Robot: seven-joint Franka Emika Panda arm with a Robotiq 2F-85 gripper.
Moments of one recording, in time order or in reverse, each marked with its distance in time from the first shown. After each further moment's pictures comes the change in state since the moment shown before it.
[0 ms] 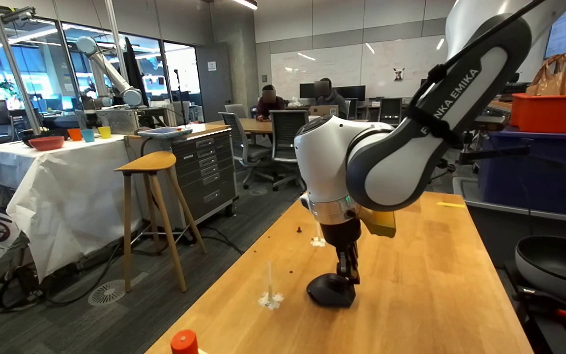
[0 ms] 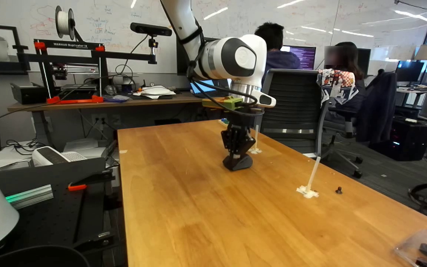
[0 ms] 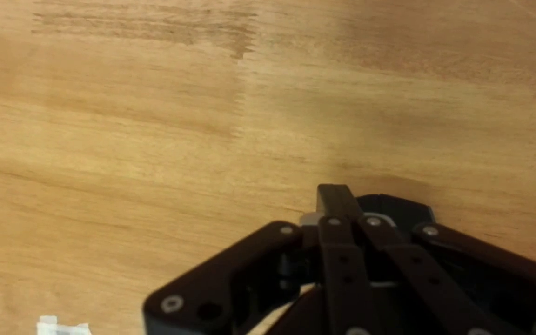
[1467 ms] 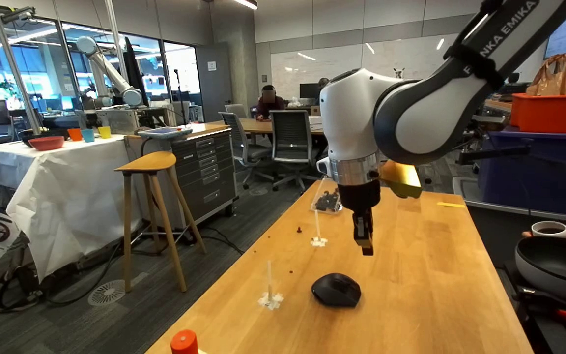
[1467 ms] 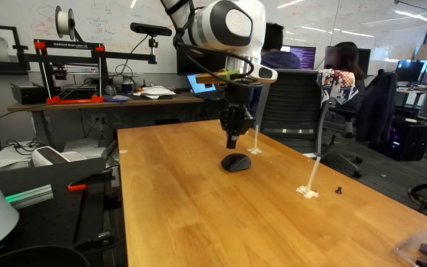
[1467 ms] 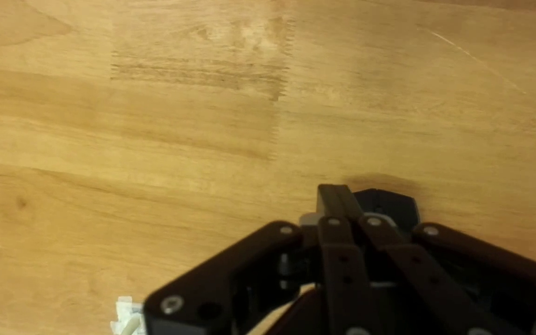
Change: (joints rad) arm -0.043 -0.213 0.007 -0.145 0.021 -0.009 -0.049
